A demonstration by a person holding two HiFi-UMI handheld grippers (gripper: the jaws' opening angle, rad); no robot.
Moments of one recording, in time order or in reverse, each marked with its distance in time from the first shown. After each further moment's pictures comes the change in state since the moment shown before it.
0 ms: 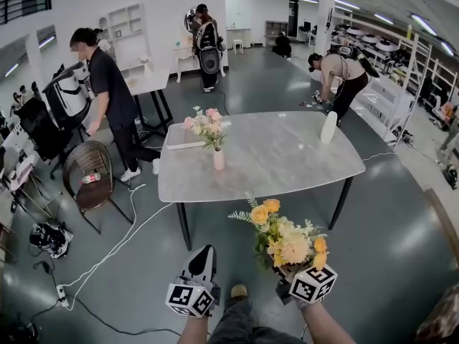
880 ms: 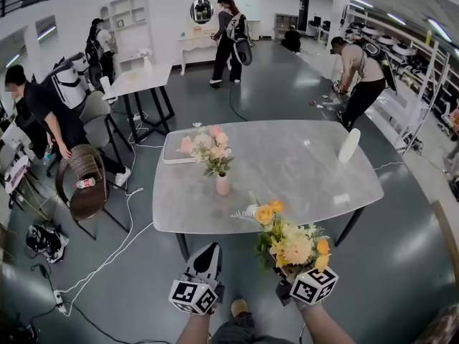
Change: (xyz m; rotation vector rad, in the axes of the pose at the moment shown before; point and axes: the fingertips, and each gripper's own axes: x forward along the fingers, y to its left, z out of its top) left arm 0.156 0.082 0.003 -0.038 0.034 -0.004; right arm 0.136 -0.103 0.038 0.043 0.031 -0.005
